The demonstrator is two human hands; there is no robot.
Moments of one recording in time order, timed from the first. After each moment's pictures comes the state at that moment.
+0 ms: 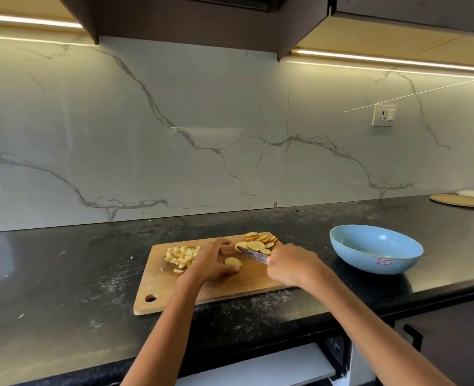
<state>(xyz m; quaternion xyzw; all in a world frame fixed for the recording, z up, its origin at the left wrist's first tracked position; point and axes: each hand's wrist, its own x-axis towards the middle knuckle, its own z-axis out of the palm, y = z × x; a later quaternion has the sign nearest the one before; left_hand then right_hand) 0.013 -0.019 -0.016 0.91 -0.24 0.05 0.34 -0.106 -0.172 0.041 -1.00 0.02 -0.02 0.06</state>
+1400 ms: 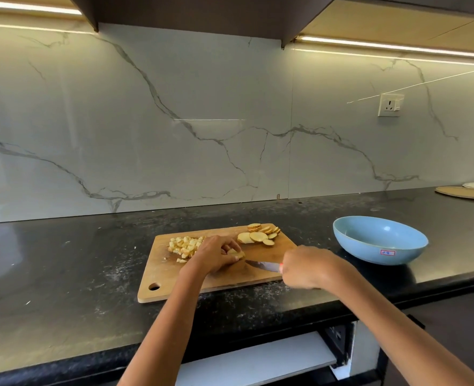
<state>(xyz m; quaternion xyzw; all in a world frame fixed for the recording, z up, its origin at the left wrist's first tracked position) 0.013 -0.018 -0.016 0.92 -0.27 0.05 0.29 -0.131 -0.177 0.045 -1.00 0.01 0.07 0.01</state>
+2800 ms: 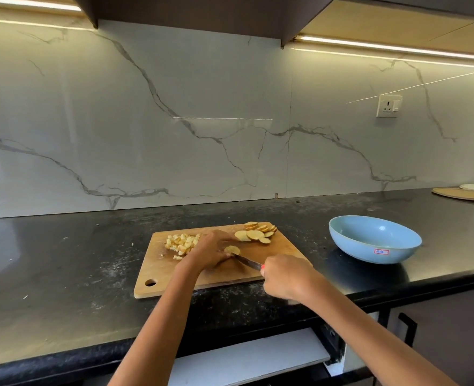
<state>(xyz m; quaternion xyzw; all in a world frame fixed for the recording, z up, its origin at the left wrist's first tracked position) 0.006 -0.019 -0.012 0.91 -0.30 0.07 0.27 -0.123 -0.164 0.020 -1.00 -0.02 0.04 0.02</state>
